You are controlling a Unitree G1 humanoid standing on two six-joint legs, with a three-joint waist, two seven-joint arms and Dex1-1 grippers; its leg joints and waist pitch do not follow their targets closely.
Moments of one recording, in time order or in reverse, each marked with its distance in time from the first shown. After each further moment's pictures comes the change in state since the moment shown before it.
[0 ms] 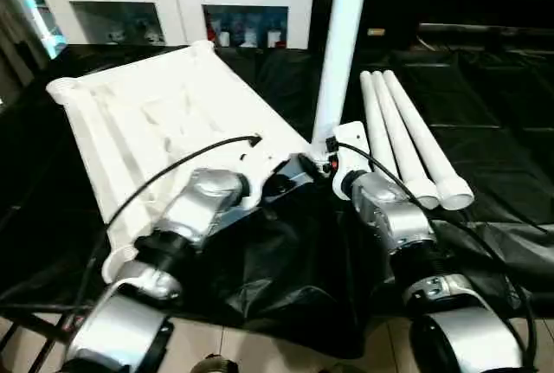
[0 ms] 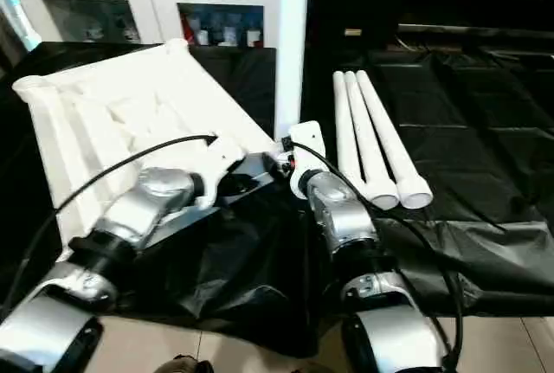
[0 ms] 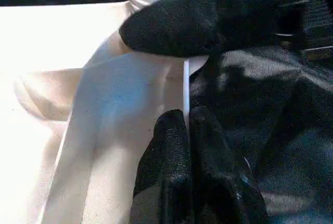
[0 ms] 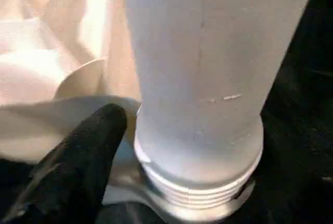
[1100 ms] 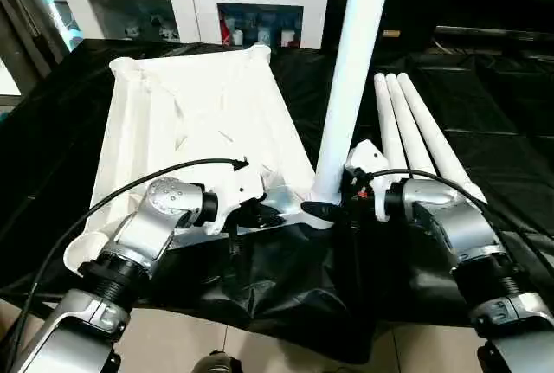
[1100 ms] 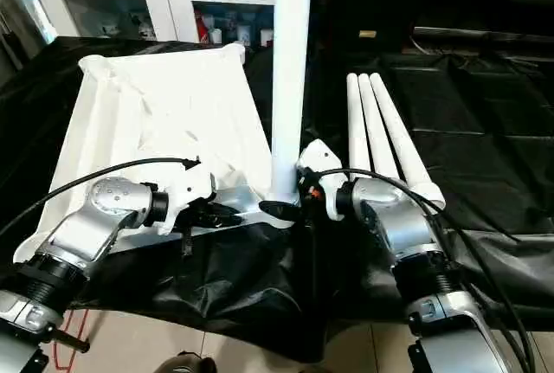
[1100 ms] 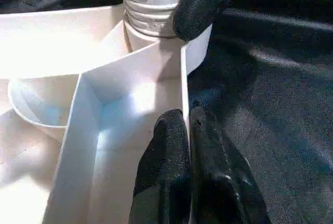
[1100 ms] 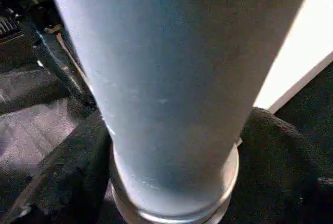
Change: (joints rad) left arm 0.153 0.221 -0.064 -0.219 -0.053 -0.162 -0.388; right arm 0.128 -0.298 0.173 -0.272 0.073 0.028 0.646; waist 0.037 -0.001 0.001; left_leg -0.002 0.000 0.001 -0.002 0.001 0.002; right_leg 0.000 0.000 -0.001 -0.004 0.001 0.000
